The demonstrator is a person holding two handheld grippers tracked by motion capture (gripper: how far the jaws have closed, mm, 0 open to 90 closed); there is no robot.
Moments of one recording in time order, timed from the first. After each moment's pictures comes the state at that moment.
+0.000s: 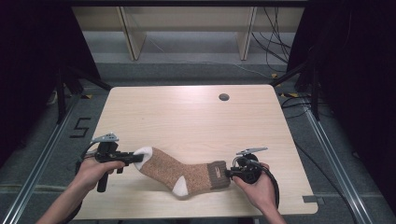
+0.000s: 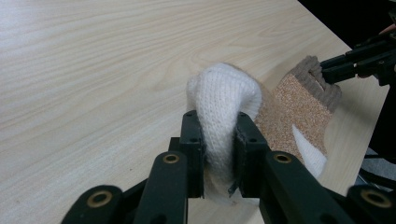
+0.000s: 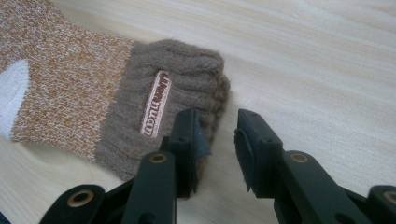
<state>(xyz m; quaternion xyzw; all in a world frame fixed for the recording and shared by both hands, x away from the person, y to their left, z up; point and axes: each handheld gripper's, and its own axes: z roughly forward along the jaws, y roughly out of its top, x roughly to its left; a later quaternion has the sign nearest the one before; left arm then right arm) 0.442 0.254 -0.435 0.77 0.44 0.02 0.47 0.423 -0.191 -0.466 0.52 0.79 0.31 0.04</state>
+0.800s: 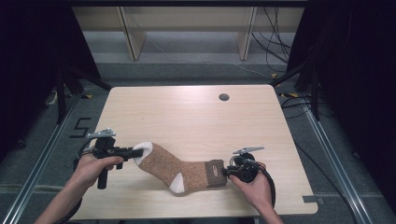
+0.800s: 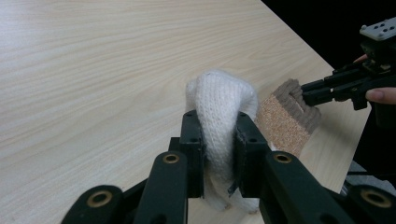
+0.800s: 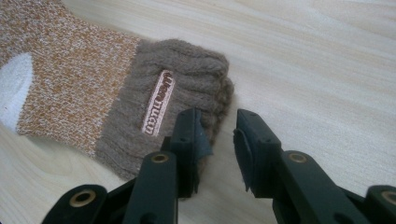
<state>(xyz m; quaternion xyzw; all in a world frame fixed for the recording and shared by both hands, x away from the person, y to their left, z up) 0.445 0.255 -0.419 0.75 0.44 0.01 0.50 0.427 -0.181 -0.469 0.52 0.79 0.32 0.04</state>
